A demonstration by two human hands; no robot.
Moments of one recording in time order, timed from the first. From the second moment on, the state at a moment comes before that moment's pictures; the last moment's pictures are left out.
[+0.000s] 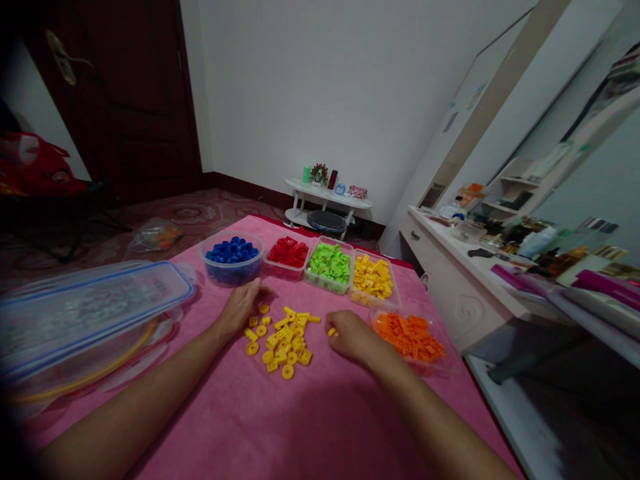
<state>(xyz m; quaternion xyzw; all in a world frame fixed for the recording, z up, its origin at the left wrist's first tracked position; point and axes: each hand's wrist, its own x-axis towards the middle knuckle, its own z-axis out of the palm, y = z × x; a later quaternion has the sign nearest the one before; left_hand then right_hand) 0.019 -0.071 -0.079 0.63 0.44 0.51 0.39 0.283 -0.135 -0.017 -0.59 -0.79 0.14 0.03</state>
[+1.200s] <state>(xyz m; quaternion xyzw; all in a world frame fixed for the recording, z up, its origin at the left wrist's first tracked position) 0.020 -0.072 -0.077 0.61 0.44 0.52 0.40 0.229 -0.176 -0.033 -0.60 -0.79 0.07 0.09</state>
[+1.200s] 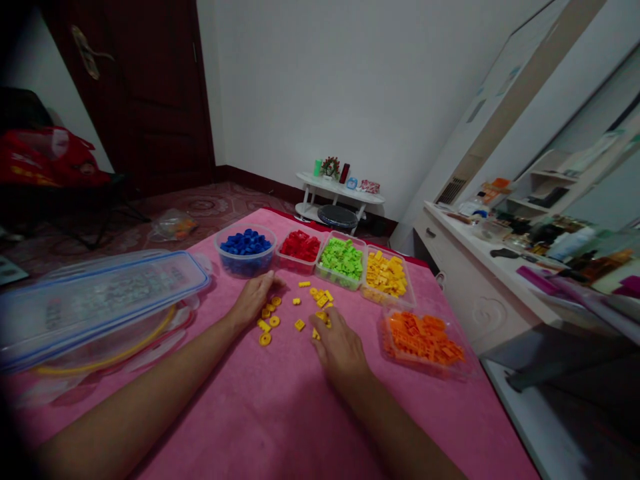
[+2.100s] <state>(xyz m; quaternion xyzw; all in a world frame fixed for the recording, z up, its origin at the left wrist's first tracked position) 0.019 -0.071 -0.077 0.62 0.45 0.51 0.40 0.251 -0.088 -0.006 -0.65 -0.75 0.04 0.06</state>
